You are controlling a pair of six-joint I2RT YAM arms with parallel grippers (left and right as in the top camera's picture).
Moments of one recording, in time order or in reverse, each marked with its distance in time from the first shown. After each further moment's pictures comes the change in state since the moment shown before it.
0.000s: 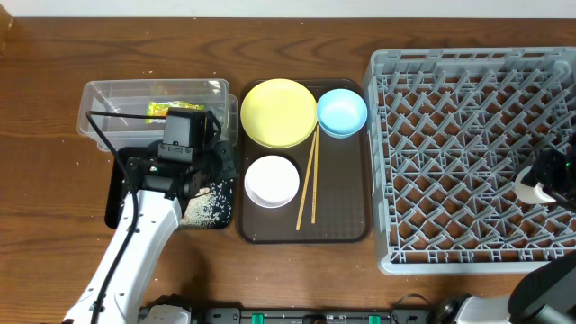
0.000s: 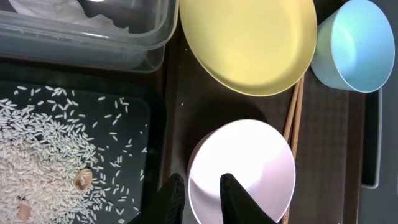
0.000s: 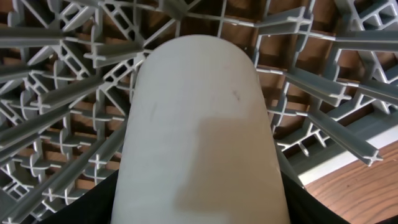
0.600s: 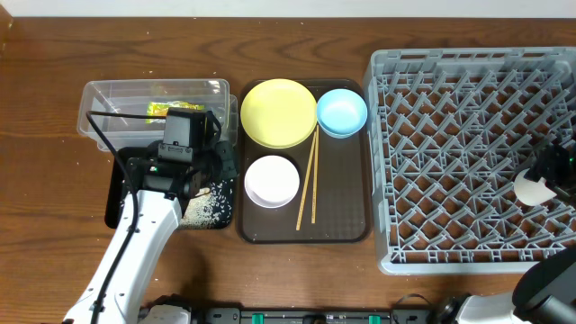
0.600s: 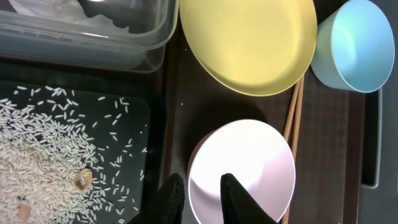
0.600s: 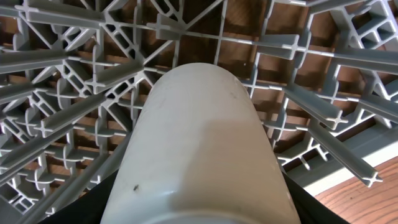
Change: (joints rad) left arm 0.000 0.000 0.000 0.000 0.000 0.000; right arm -0.011 0.043 0.032 0.016 -0.011 0.003
